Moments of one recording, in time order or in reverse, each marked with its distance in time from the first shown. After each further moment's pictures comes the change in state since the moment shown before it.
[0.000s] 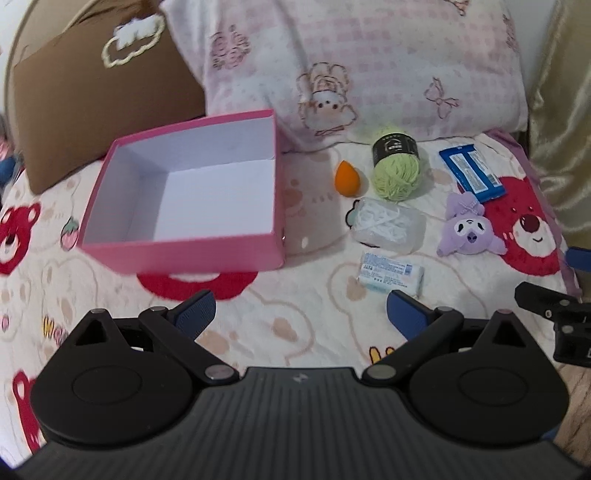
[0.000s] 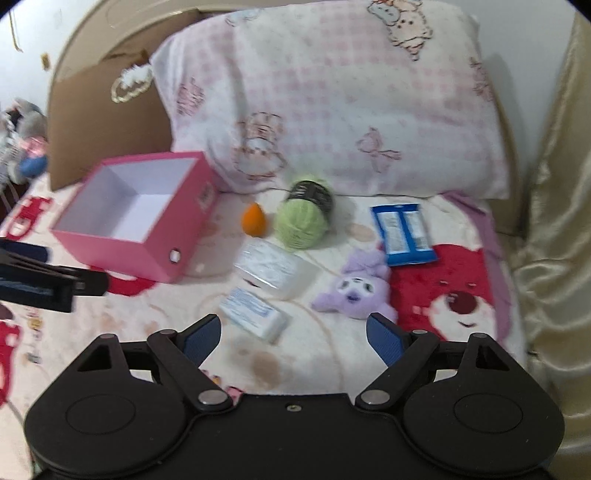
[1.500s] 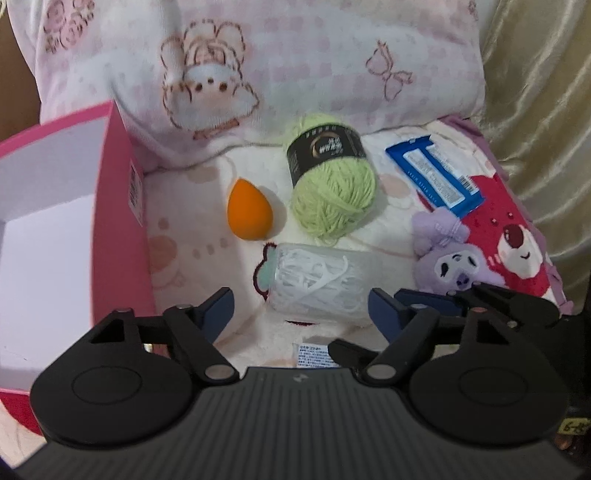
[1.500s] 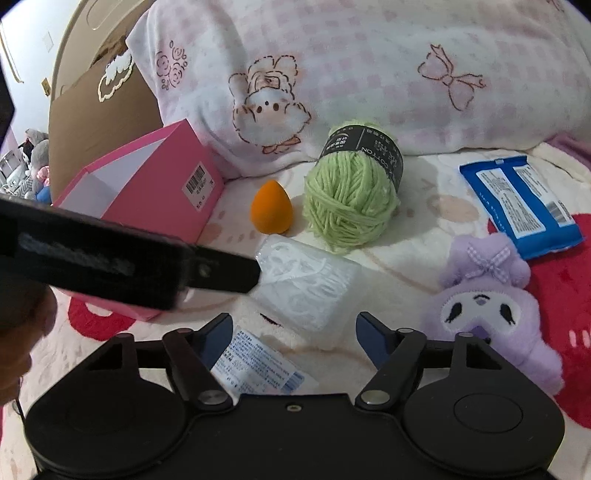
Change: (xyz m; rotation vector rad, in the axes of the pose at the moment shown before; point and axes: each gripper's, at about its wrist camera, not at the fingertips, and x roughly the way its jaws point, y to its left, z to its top) left arm 0.182 -0.037 0.052 0.101 -0.010 -0.317; right arm 0.191 -0.006 -0.007 0.094 -0.049 0.168
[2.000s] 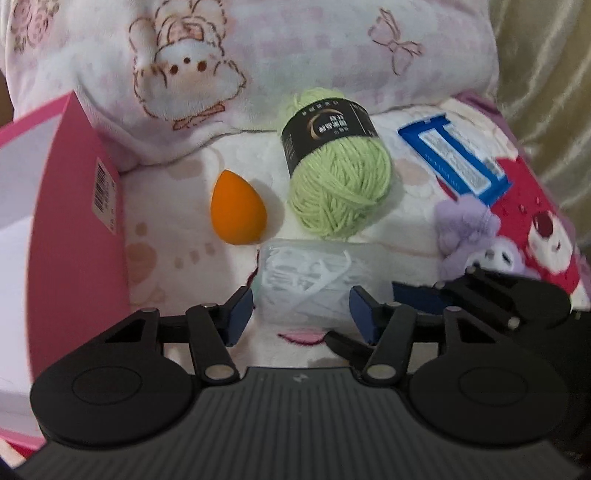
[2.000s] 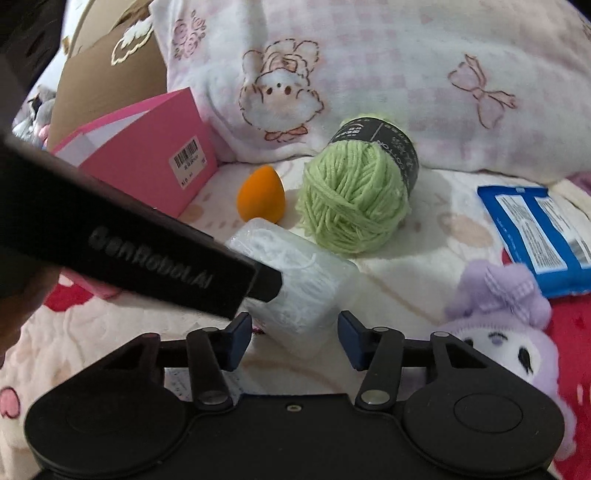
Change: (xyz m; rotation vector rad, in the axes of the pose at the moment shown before) left arm 0.043 -0.009 0.004 0.025 0.016 0.030; right arm 0.036 -0.006 -0.007 -0.165 -0.023 -0.049
